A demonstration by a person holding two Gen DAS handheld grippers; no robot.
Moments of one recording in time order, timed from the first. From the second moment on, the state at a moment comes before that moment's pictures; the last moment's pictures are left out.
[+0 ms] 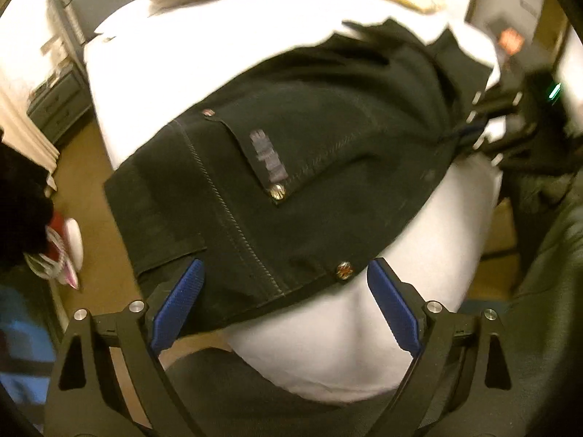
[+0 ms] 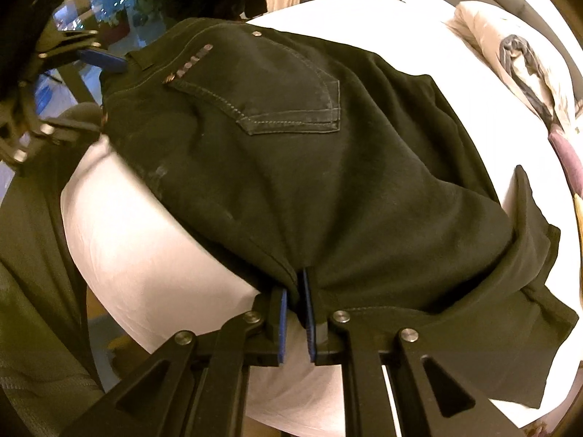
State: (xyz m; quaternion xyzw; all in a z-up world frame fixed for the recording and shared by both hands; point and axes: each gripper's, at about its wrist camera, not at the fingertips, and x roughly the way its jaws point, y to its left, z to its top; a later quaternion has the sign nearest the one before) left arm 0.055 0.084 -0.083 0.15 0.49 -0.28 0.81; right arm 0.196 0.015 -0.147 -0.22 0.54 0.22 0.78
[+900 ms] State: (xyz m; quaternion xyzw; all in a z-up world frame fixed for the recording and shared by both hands) left arm 0.216 0.023 -0.129 0.07 0.53 -0.16 0.83; right arm 0.179 -0.038 -0.145 -0.12 0.54 0.24 0.80
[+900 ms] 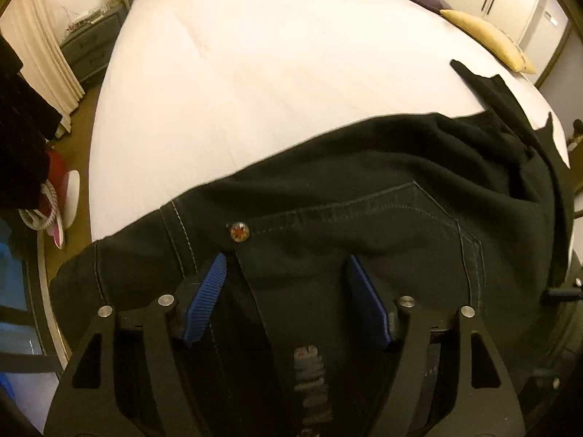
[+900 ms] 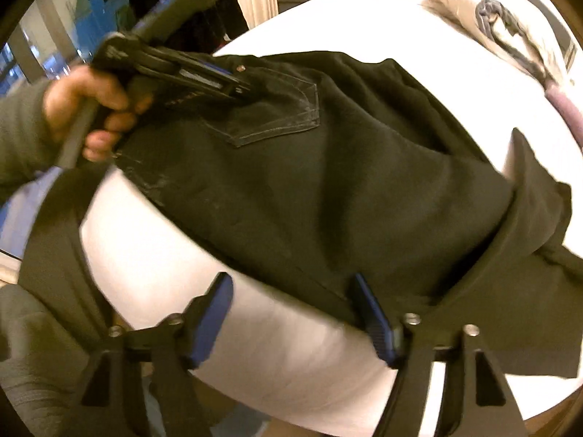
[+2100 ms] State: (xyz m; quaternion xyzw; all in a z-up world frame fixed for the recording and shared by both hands) left arm 0.190 -0.091 -0.131 0.03 0.53 -0.21 0.82; right arm 0.433 -0.239 -0.140 0.05 0.56 -0.01 0.83
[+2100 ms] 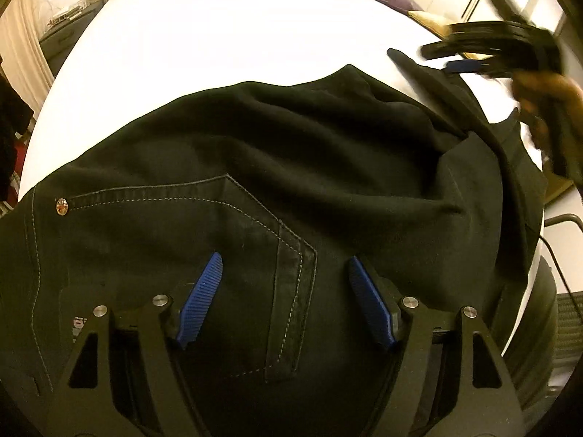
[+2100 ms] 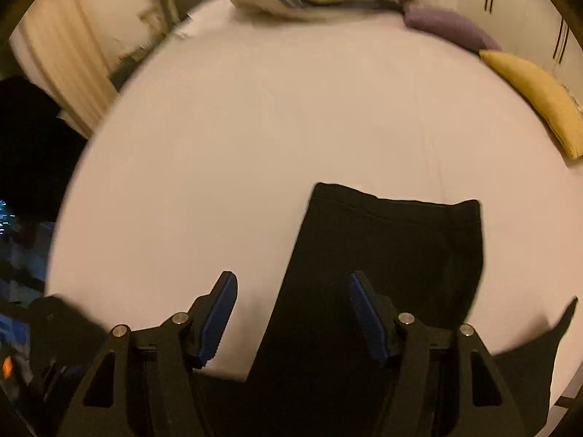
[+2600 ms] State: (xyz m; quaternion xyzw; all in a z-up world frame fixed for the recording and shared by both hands) left arm 0.178 -0.062 -0.129 -0.01 0.52 -0.20 0.83; right arm 0.456 -0.269 -0.156 0.09 0.60 -0.02 0.80
